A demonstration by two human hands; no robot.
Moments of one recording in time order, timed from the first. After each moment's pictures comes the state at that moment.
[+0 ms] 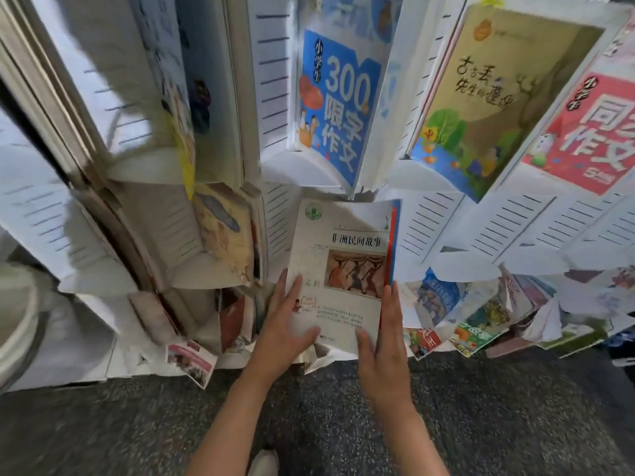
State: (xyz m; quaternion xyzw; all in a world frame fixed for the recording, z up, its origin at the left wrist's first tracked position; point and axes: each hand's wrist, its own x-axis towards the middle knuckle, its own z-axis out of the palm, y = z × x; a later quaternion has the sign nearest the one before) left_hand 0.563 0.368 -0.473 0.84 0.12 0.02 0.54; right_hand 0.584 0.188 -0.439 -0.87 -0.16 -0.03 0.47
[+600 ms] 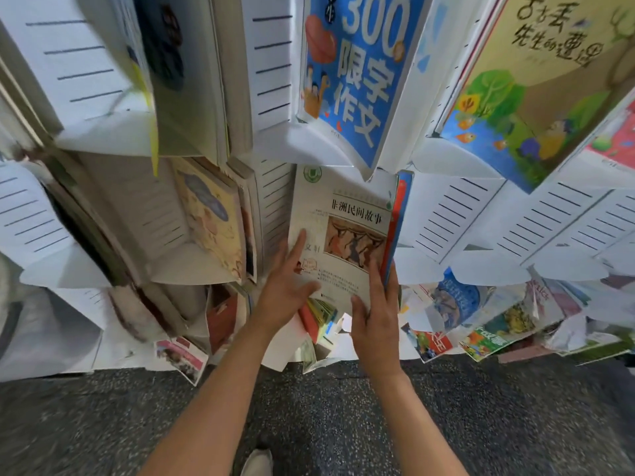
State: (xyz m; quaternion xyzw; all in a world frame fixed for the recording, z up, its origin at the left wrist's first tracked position) left_hand 0.651 0.395 -0.525 0.83 0.12 0.05 0.53; right_hand 0.658 0.217 -0.512 -0.87 -0.19 -0.09 0.44
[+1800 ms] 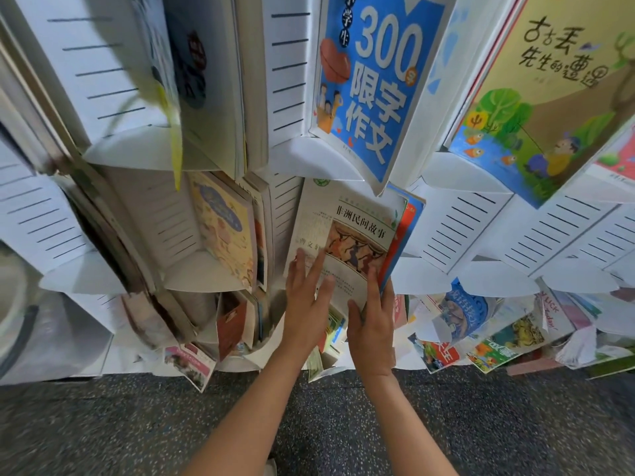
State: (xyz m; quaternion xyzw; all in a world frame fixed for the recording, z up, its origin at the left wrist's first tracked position) left_hand 0.644 0.356 -0.516 0.80 0.20 0.06 0.57; right_hand 0.664 0.238 -0.533 -0.87 -0.16 -0.13 0.44
